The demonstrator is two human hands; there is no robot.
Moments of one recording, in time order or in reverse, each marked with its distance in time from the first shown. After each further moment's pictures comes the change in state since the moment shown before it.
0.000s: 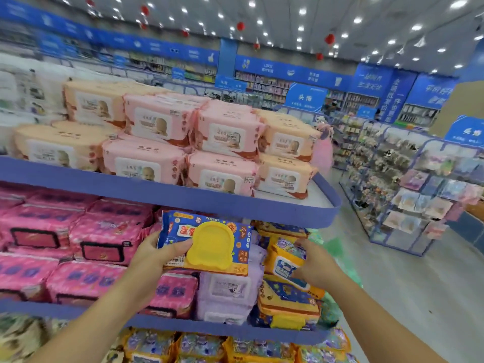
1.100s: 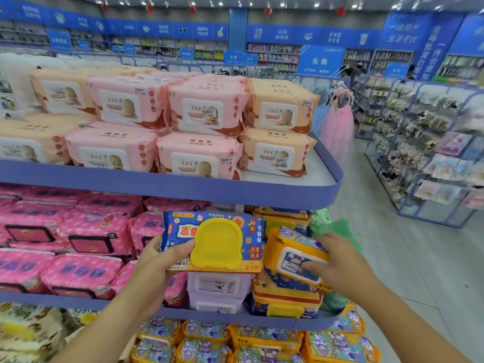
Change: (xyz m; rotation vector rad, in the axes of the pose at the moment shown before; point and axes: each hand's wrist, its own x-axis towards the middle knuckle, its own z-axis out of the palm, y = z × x) left_hand 0.007 -0.041 0.050 0.049 0.064 -0.025; right_hand -0.017 0.060 -0.007 -0.006 0.083 -0.136
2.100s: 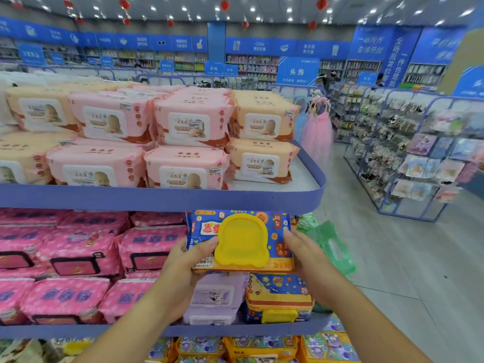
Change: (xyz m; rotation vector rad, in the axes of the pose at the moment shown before) left_hand -0.002 0.020 0.054 -0.118 -0.199 -0.060; right_hand -0.018 -0.068 -0.001 1.213 -0.136 0.117
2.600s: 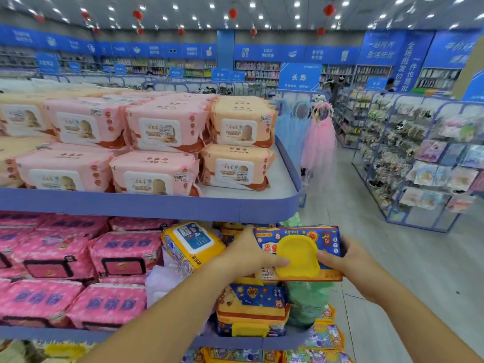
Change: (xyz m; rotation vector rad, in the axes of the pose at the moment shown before) left_hand 0.083 -0.038 0.147 0.765 -0.199 -0.093; right_hand 0.012 0.000 -0.166 -0.198 0.109 -0.027
